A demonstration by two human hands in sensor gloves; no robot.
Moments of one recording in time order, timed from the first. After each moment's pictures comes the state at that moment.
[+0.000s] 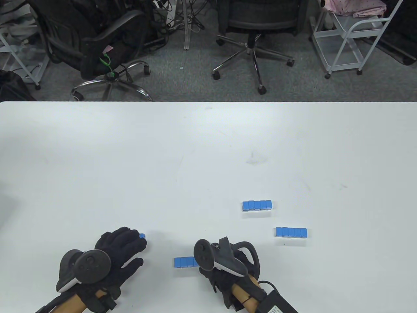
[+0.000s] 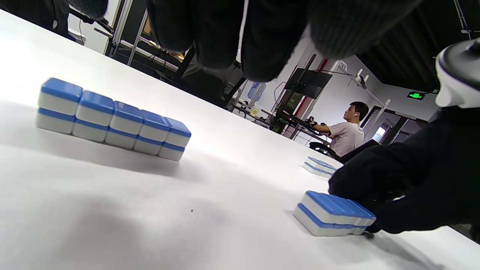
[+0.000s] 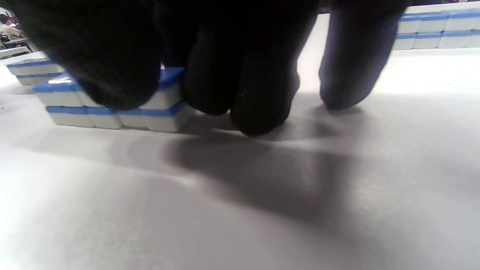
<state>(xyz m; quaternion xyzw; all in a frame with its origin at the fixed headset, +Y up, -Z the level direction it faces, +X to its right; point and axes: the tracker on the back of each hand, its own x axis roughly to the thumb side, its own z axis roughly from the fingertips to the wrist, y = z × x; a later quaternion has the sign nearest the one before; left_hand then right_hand) -0.296 -0.716 -0.134 -0.06 -0.22 0.22 0.95 -0.002 -0.747 -0.149 0.15 0.16 0.97 0.06</state>
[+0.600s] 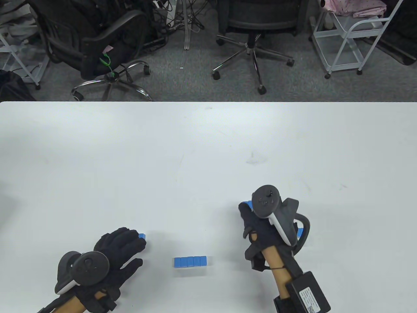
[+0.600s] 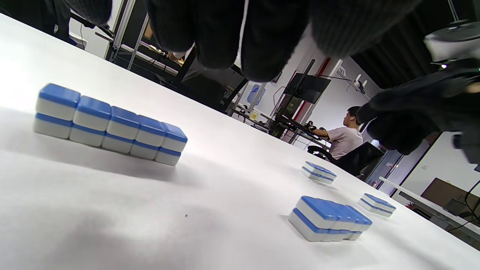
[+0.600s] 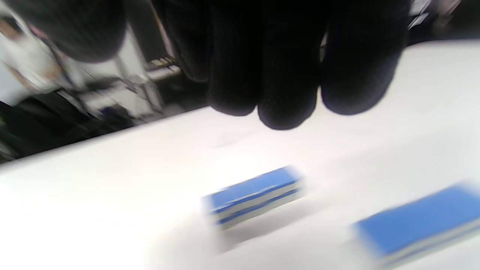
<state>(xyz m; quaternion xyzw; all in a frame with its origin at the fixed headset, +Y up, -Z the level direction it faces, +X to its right) -0.296 -0.713 -0.131 -0.05 -0.22 0.22 0.95 0.120 -0.645 -0.228 -0.17 0.08 0.98 0.09</state>
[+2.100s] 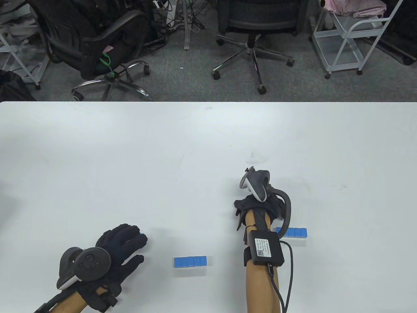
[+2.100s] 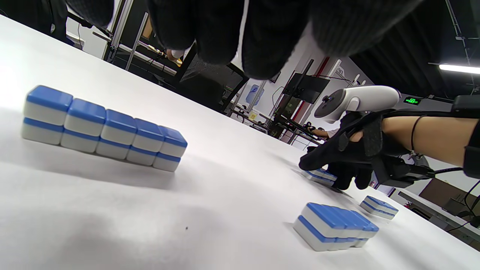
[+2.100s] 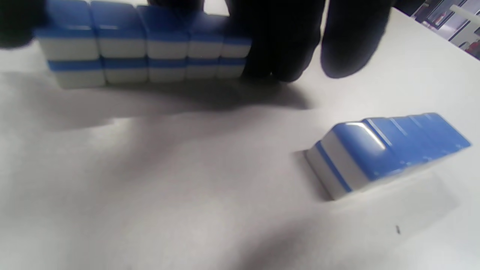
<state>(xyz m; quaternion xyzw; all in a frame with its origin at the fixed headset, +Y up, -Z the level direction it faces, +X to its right) -0.295 -0.712 -0.139 -0.05 -0.22 0.22 0.95 0.104 -0.745 -0.297 -0.28 0.30 0.91 -0.05</state>
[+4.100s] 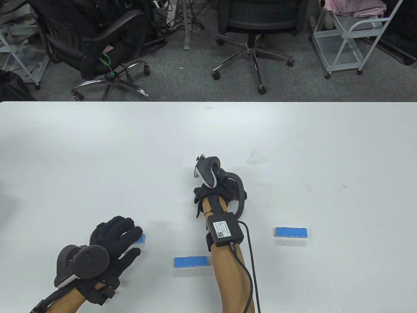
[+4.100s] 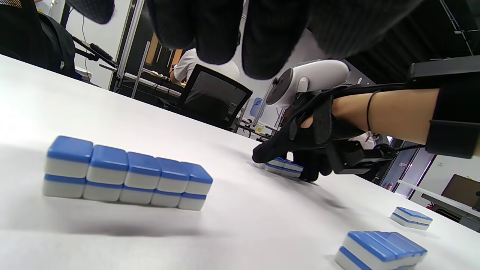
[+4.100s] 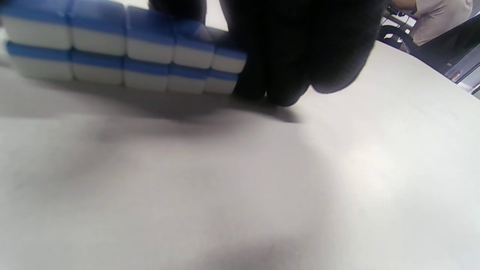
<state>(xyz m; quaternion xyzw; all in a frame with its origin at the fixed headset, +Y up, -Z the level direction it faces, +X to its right) -0.300 -0.703 -0.146 -0.01 -0.21 0.19 0.96 -0.004 -0.705 -0.315 -0.22 0.26 0.93 -0.10</state>
